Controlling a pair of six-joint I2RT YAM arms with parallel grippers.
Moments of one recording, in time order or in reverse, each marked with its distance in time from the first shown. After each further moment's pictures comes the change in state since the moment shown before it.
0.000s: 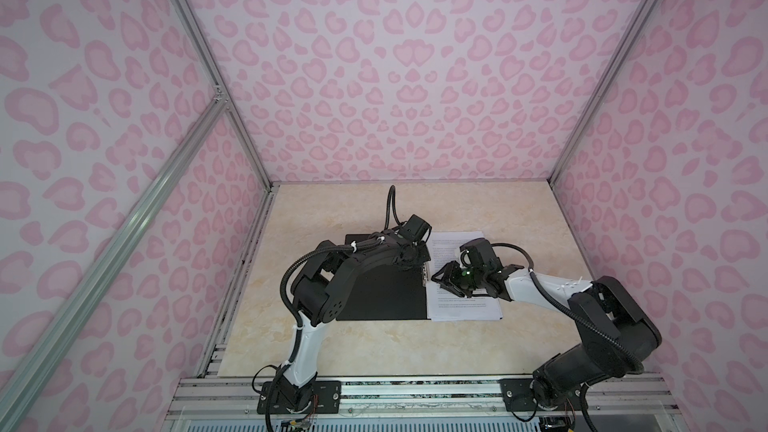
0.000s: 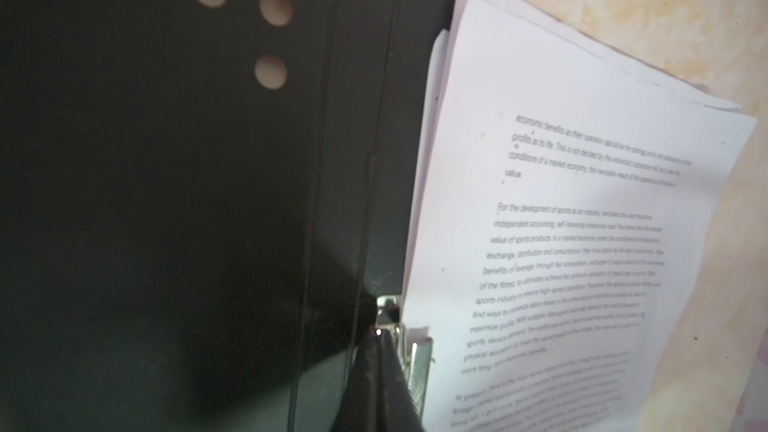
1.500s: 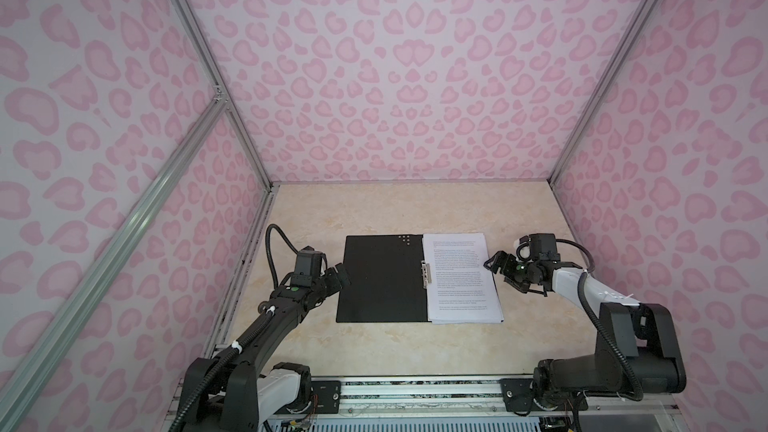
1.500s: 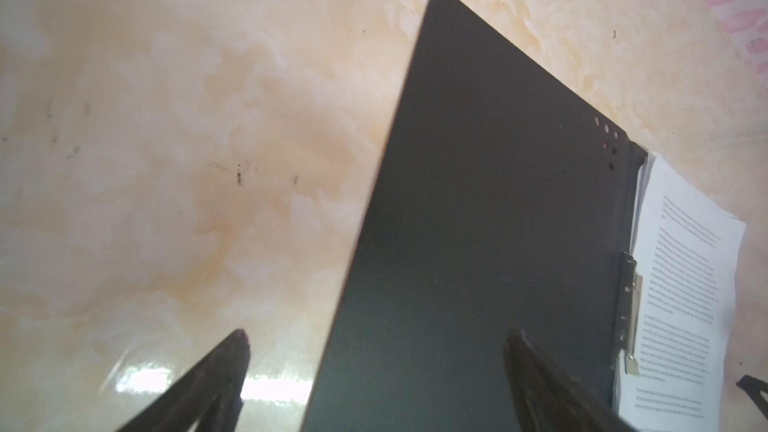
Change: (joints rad) left arm 0.566 -0.933 -0.928 0.167 0.051 0.280; right arm -0.523 -0.111 -0.033 -0.245 0.027 -0.460
